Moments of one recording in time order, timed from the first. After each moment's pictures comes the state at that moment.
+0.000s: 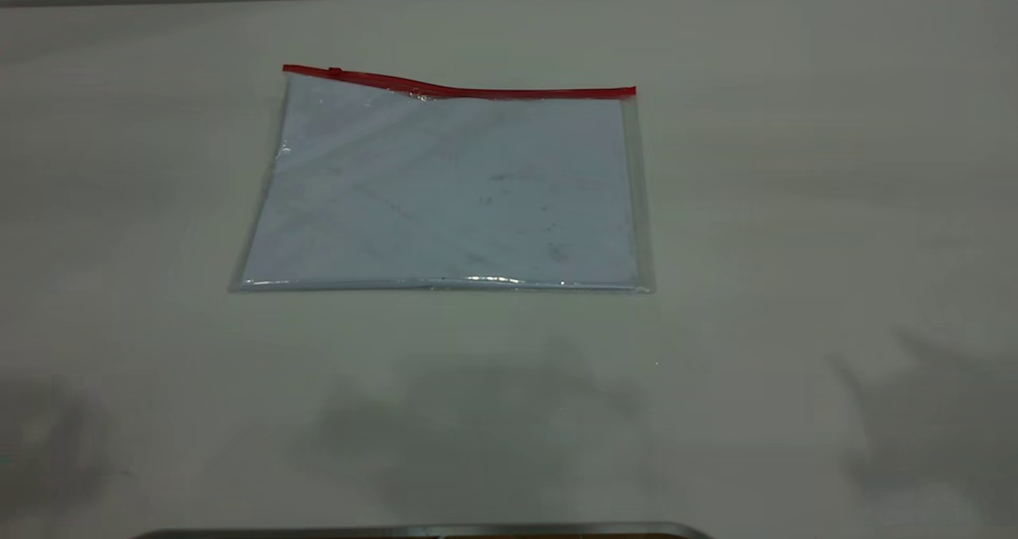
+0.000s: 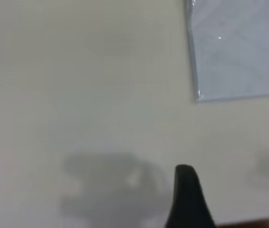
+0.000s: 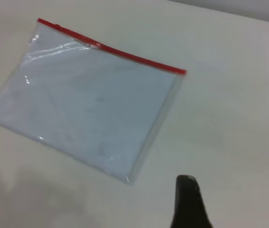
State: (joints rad) left arm 0.02 0.99 -0.66 -0.17 0.61 0.17; right arm 0.04 1.03 -0.56 0.86 0.44 -0.95
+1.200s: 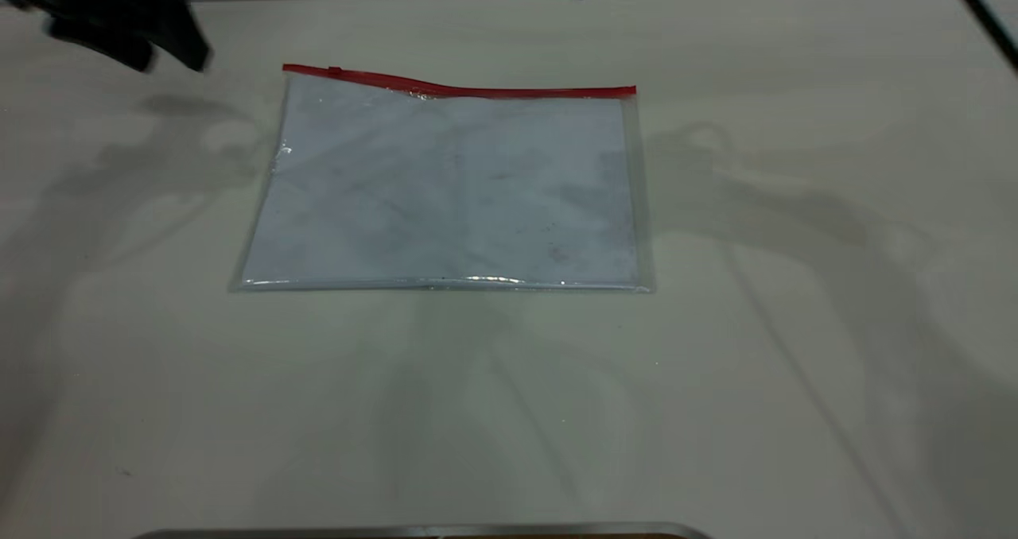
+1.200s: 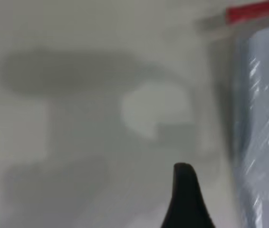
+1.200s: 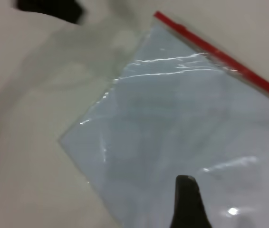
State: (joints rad) left arm 0.02 2.31 -1.53 -0.57 0.48 0.69; right arm 0.27 2.13 -1.27 1.47 0.61 -1.59
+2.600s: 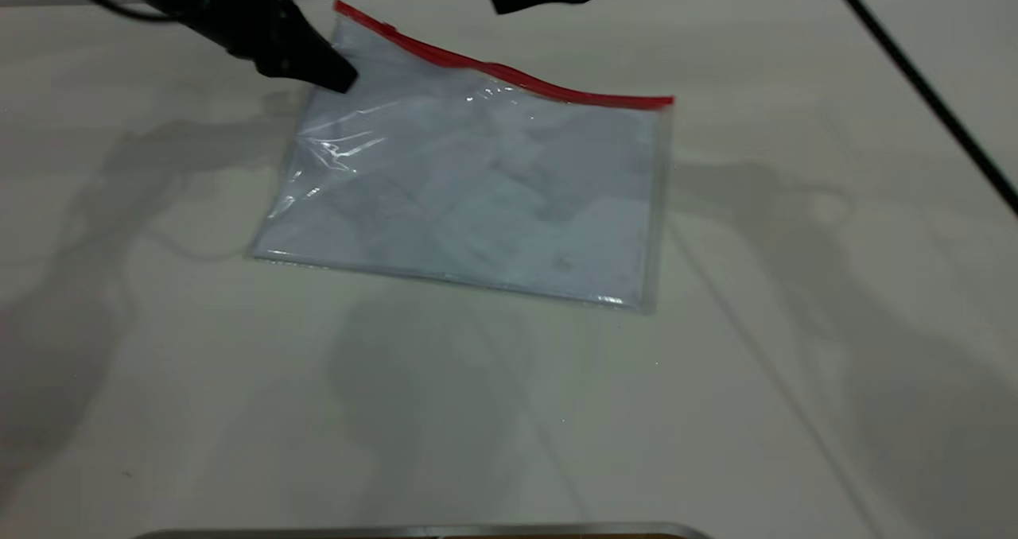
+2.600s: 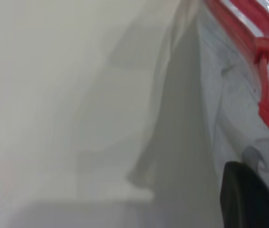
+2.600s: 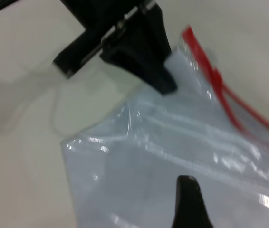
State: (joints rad) left arm -0.04 2.59 -1.83 -0.99 0.77 1.72; right arm 0.32 2.34 -1.52 1.49 0.63 -1.76
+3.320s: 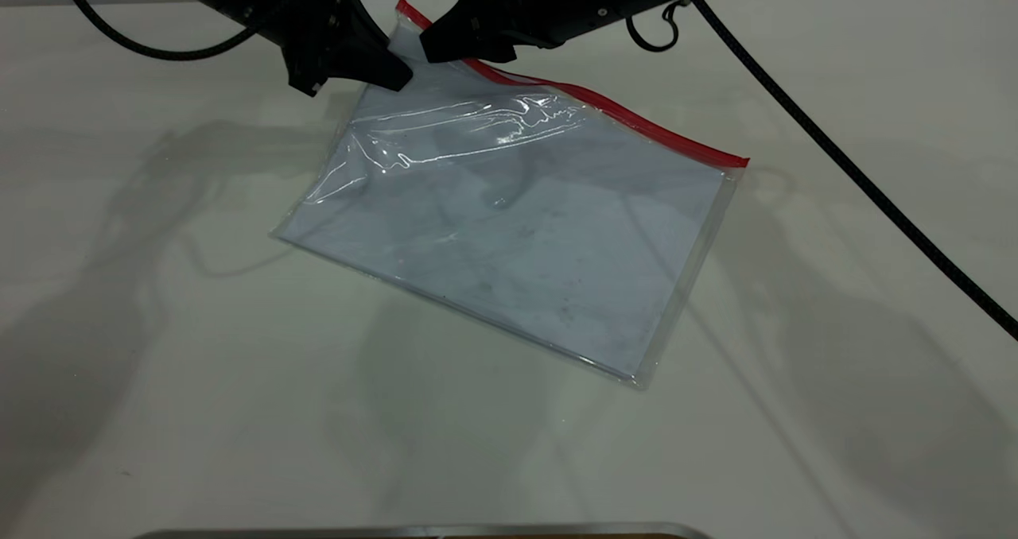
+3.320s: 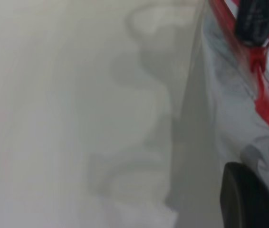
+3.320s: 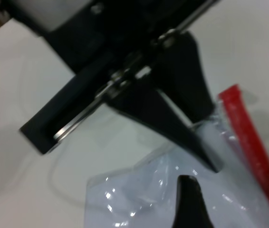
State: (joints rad) left arm -0.11 2.59 -1.83 -1.07 0.81 2.05; right arm 0.38 2.58 -1.74 1.68 0.68 -1.78
